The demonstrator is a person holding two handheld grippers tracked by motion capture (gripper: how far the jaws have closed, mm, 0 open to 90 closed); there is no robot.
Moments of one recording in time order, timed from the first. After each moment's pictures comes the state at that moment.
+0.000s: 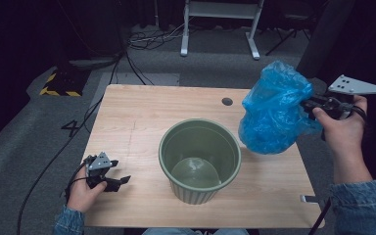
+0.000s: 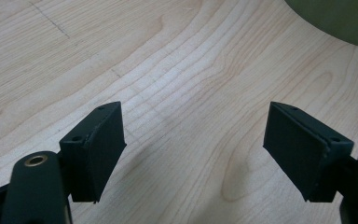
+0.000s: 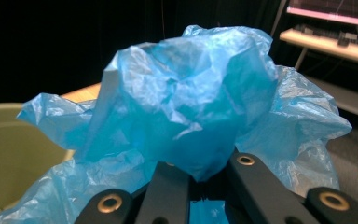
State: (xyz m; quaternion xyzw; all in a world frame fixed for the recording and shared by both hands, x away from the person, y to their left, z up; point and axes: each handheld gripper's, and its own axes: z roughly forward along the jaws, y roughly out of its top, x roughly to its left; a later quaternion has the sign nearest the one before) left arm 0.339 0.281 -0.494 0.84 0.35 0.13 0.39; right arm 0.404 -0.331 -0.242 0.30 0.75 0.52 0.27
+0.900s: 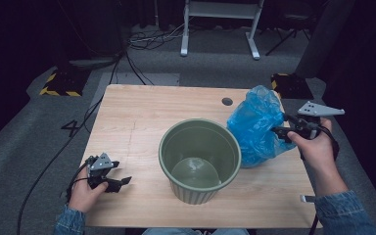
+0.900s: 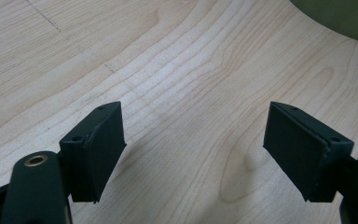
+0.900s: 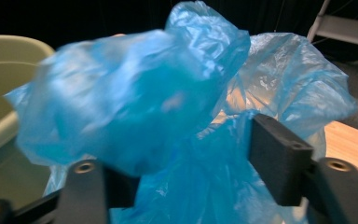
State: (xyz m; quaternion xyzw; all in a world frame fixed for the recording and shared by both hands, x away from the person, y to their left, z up) left arm 0.338 0.280 -0.497 0.84 0.35 0.12 0.39; right arm 0.409 -0.320 -0.327 0.34 0.77 0.49 0.21
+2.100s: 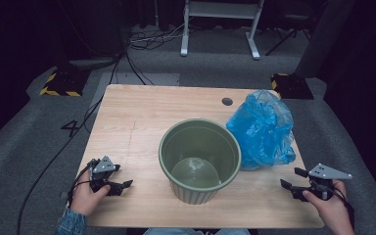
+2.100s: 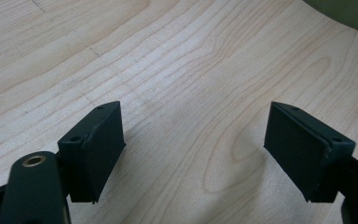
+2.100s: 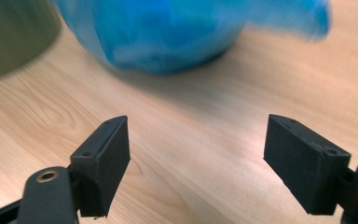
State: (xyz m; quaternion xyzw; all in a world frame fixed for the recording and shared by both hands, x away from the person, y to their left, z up) left arm 0.331 0.273 -0.502 0.84 0.37 0.12 0.37; right arm 0.310 -0.389 -0.462 0.42 0.80 0.39 0.20
